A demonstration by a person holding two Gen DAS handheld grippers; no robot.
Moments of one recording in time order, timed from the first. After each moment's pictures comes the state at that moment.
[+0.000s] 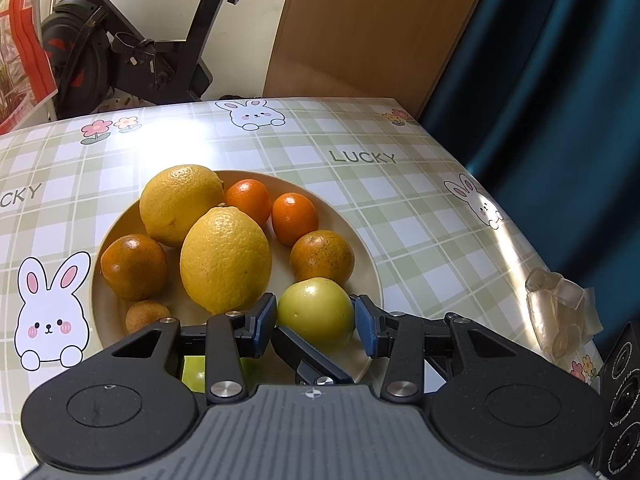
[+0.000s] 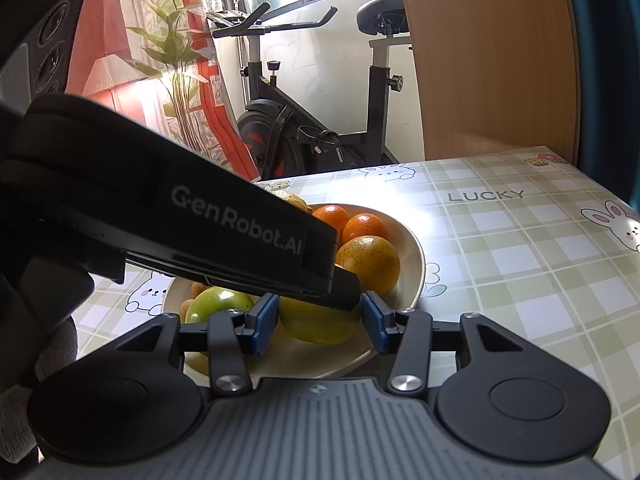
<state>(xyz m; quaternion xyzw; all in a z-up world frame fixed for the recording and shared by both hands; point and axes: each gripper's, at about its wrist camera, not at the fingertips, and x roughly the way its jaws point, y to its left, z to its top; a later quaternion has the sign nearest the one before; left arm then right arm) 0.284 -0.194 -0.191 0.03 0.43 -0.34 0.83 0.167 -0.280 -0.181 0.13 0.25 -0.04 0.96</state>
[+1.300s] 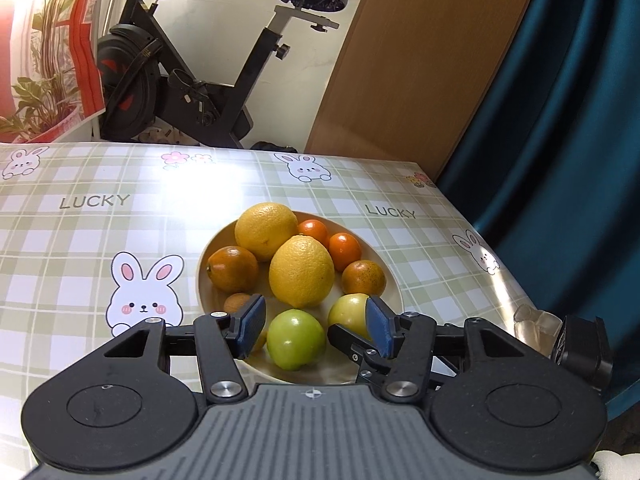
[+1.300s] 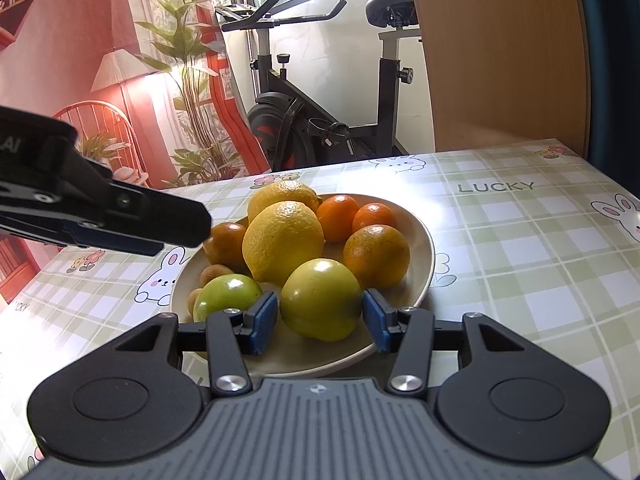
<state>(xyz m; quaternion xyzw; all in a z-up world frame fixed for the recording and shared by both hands) 0.248 -0.111 -0.146 -0.03 0.37 -0.30 0.88 0.168 -0.278 -0.185 0.13 0.26 -0.03 0.96</state>
